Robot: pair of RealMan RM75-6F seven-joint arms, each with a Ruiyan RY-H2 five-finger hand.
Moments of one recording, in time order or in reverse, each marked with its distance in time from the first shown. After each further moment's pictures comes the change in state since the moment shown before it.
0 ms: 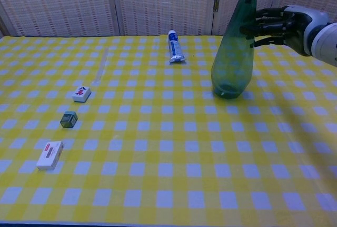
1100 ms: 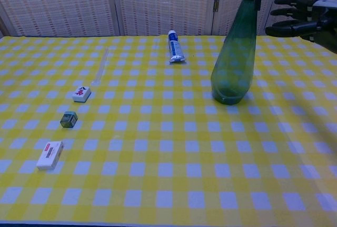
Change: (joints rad) left arm -0.001 -0.001 0.000 -0.005 -0.003 -0.002 0.014; right arm -0.142 0.152 -0.057 -0.100 -0.234 -0.001 0.129
